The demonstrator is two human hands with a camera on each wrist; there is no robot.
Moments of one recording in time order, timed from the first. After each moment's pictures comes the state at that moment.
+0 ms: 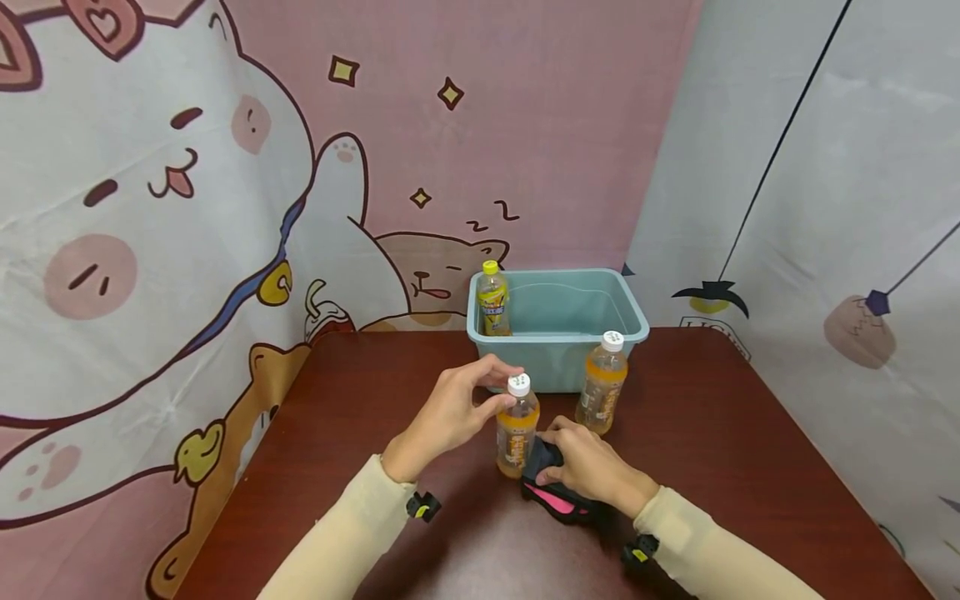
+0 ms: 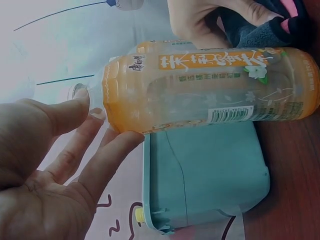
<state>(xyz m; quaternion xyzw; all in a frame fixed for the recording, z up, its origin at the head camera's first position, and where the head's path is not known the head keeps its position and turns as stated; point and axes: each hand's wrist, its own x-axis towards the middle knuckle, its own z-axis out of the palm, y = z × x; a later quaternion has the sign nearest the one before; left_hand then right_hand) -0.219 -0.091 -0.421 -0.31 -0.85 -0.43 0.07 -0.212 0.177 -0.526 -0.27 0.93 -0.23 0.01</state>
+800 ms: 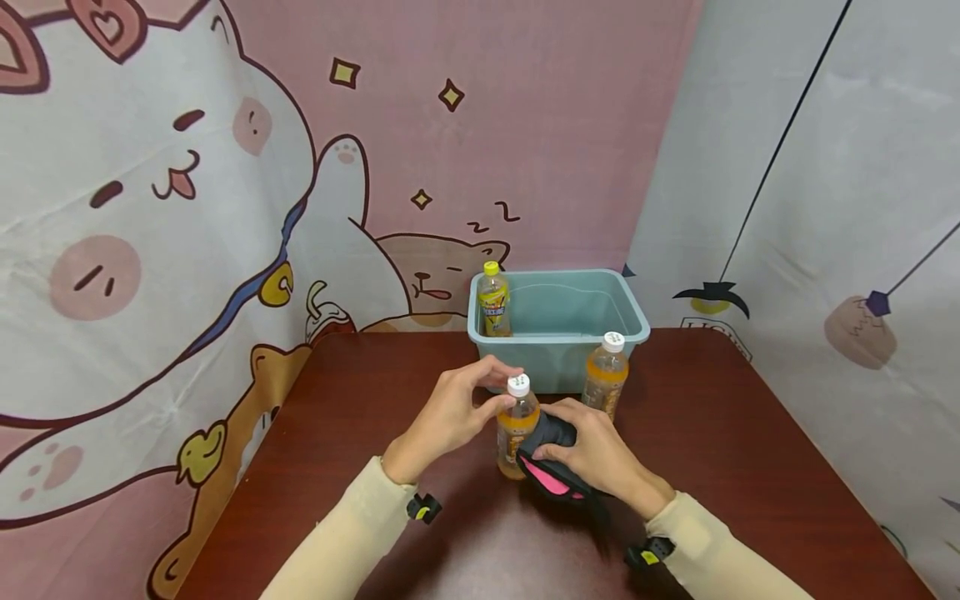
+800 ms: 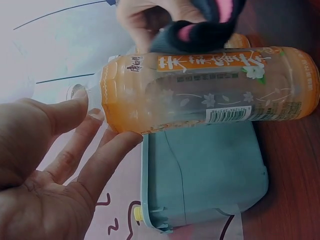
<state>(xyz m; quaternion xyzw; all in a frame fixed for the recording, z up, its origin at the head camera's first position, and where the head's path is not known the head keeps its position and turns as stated) -0.218 -0.093 -0.421 -0.31 -0.84 -0.43 0.08 -0.207 0.180 -0.502 -0.26 0.89 -0.34 -0.12</state>
